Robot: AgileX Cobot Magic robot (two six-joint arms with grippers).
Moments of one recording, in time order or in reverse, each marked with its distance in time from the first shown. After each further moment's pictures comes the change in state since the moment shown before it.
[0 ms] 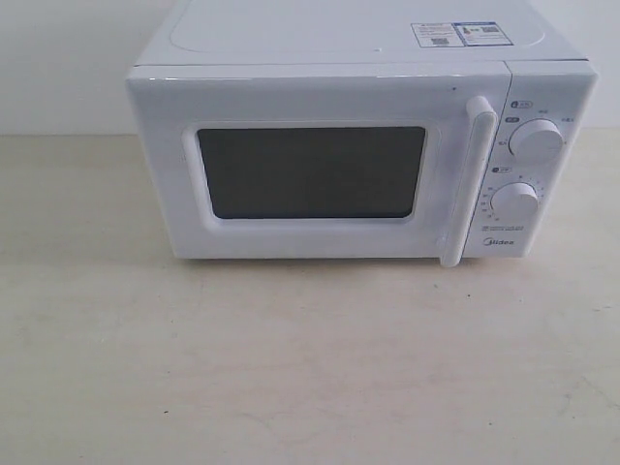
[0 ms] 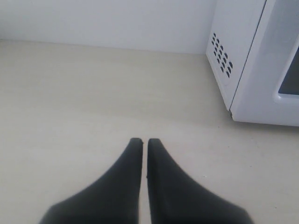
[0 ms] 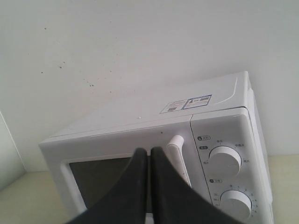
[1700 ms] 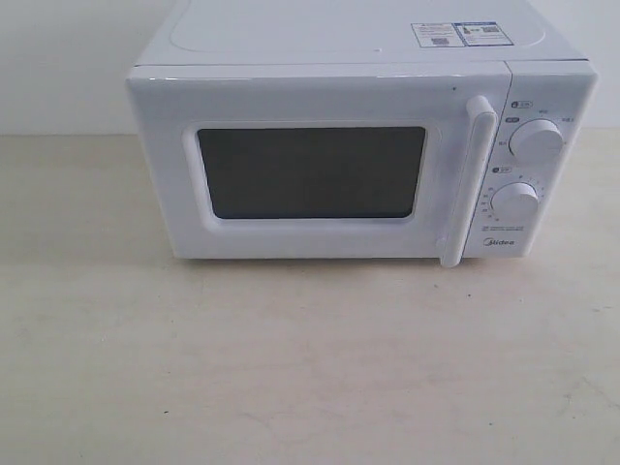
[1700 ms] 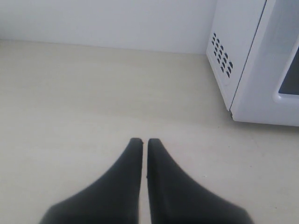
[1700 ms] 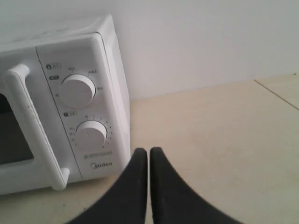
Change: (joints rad) left arm 0.000 0.000 0.000 0.000 0.000 0.000; right arm -0.643 0.000 0.194 -1.713 0.334 1.604
